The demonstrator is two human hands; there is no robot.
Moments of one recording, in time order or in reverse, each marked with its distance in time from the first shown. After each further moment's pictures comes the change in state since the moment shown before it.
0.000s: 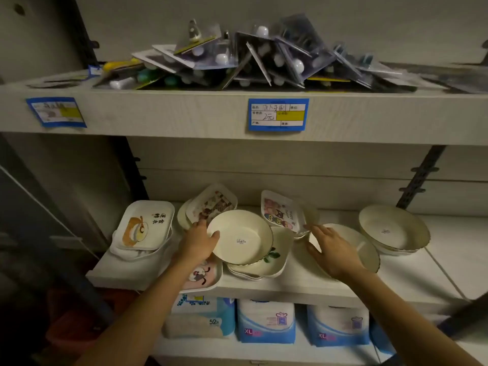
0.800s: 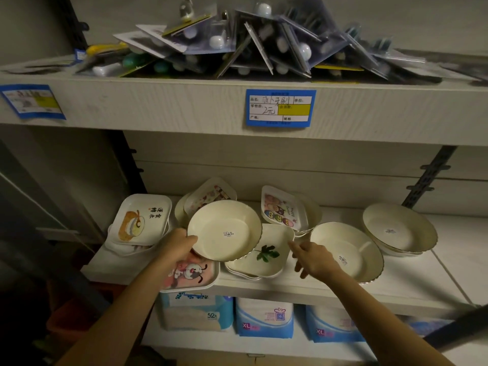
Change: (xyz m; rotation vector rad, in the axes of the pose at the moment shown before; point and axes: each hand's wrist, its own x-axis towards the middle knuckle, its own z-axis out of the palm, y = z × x) left_hand 0.001 -0.028 -0.013 -0.488 -0.160 -0.294; right_hand 0.018 -0.023 0.026 0.424 -0.308 0.260
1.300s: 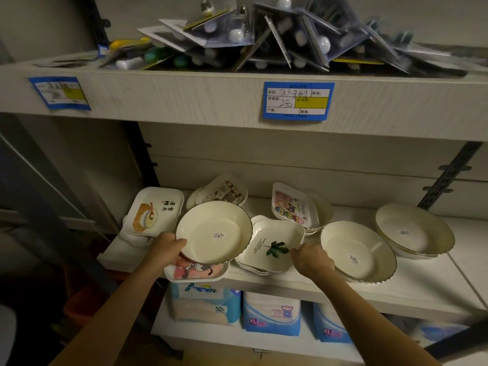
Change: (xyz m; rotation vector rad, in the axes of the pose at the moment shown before) left_hand -0.021 -0.030 -0.030 -0.099 0.076 -0.029; right_hand 0.007 -0.016 0.026 -0.119 0.071 0.119
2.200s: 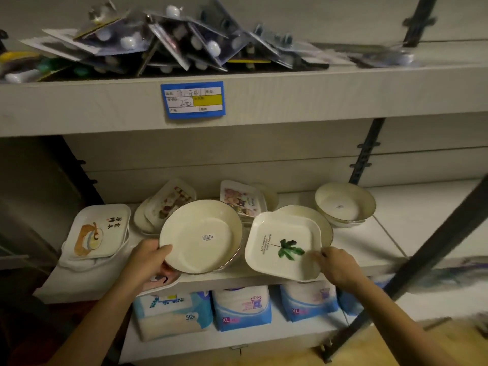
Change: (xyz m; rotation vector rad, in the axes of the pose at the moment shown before) left_hand -0.058 0.042 0.051 0.076 -0.097 0.145; right_hand -0.067 0.125 -0.057 0.078 0.105 0.027
